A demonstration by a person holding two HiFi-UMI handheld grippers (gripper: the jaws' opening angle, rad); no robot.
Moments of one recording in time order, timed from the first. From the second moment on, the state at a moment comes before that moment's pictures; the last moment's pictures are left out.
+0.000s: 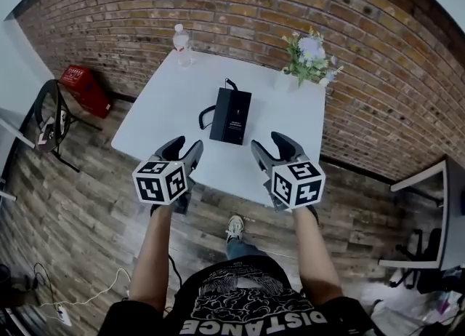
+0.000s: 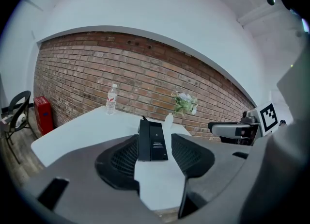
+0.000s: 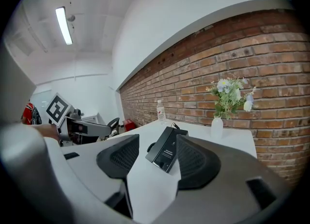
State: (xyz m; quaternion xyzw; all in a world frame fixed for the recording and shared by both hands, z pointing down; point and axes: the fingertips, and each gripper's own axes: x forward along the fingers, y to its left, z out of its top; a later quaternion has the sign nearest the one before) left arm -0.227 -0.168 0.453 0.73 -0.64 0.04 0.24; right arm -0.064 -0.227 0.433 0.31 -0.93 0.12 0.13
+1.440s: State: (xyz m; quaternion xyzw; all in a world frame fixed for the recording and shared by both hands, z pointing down) left arm -0.239 -0.334 0.559 0.76 -0.52 0.05 0.39; right arm -0.131 -0.361 0.552 0.26 -0.90 0.28 0.19
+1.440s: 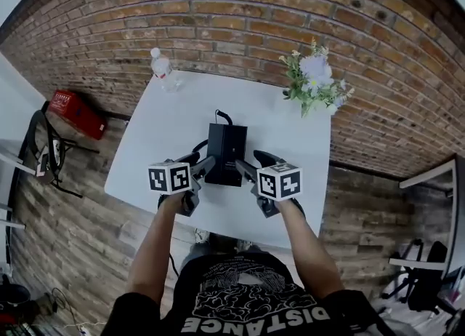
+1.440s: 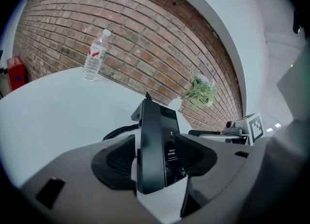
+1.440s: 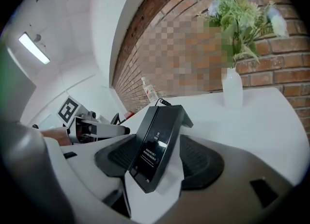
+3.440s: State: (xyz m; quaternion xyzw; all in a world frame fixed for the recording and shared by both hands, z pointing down) left arm -0.217 -0.371 0.593 0.80 -0.39 0.05 0.46; right arm -0.167 -0.363 0.602 0.31 -0.85 0.39 0.17
